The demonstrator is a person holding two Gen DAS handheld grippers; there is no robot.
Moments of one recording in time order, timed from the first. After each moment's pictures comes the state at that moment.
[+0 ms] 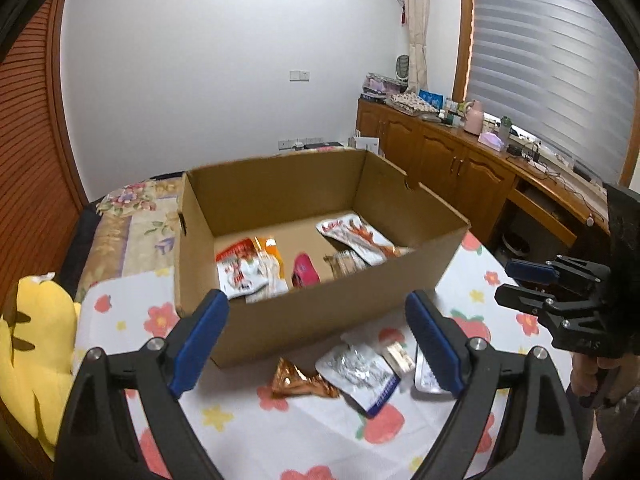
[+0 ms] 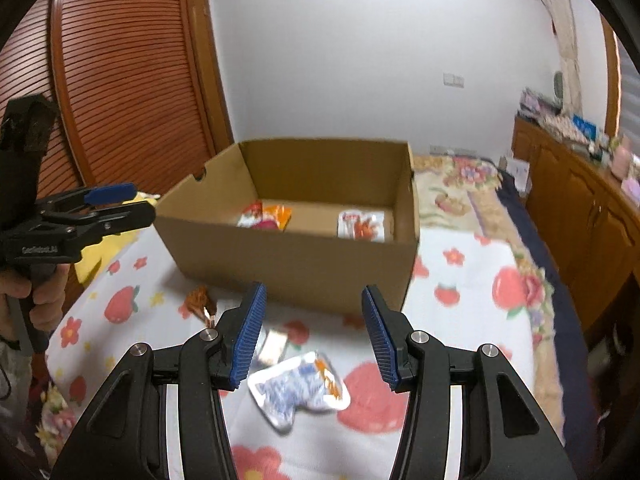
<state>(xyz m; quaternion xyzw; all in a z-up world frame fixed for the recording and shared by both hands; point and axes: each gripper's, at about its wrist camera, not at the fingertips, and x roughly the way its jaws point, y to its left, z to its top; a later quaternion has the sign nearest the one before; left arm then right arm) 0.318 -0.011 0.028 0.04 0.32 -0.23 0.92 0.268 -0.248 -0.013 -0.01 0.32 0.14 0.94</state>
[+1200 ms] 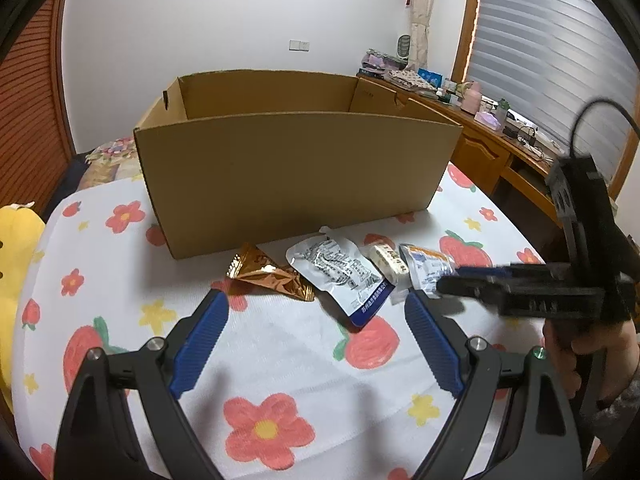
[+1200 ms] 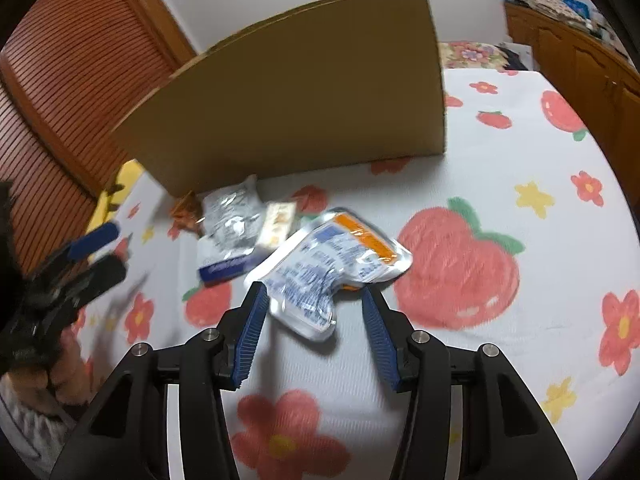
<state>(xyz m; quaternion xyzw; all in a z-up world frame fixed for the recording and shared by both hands) 0.269 -0.011 -0.064 0.01 0.36 -0.24 0.90 0.274 -0.246 -0.117 0.11 0.45 0.13 0.88</state>
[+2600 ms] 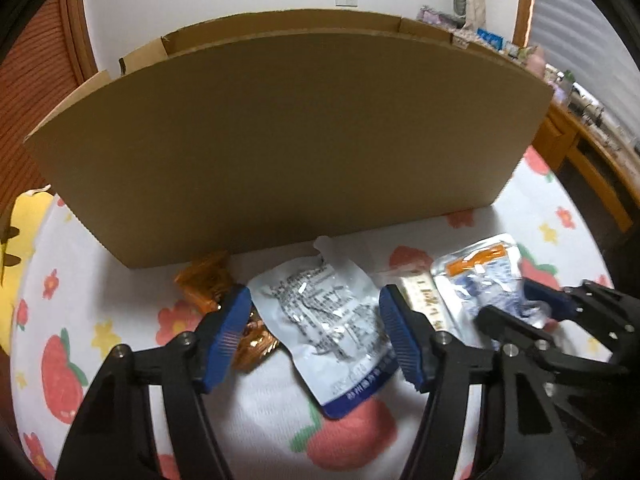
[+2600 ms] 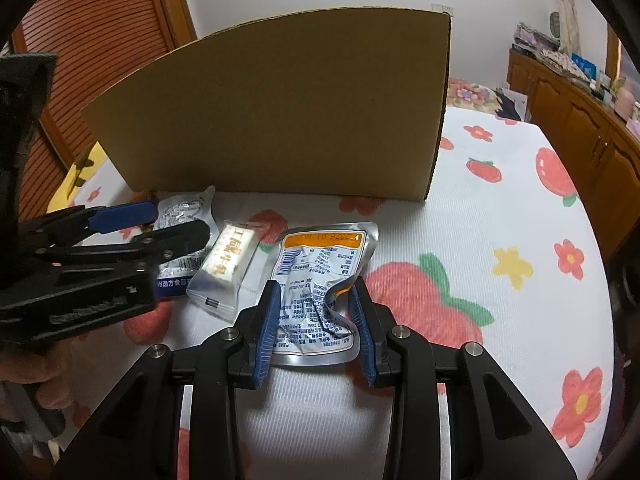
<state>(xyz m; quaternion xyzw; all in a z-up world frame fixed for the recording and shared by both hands) 0.342 -0.094 -0.103 0.05 0.44 -0.11 0.89 0.290 -0.244 -0.127 0.01 0.42 0.12 0.90</state>
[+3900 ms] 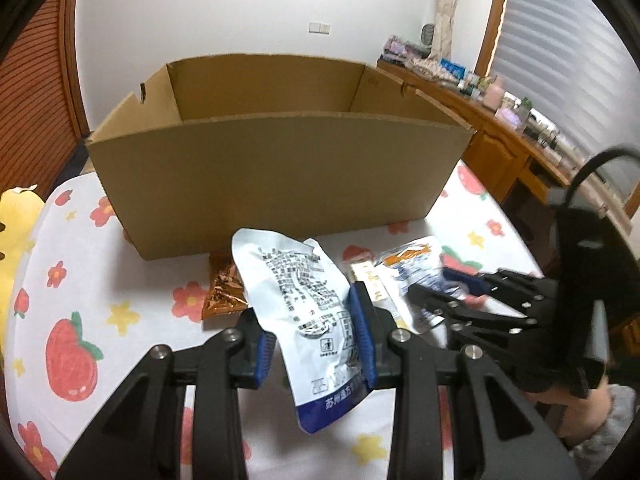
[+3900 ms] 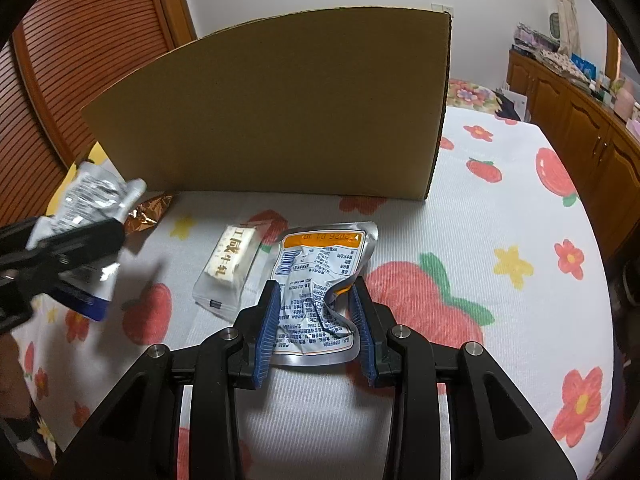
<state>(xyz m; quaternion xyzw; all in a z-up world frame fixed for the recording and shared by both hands) 0.292 -0.059 -0.059 -0.01 0.40 -0.20 0.89 0.288 -0.240 -0.126 0.01 0.42 0.12 0.90</state>
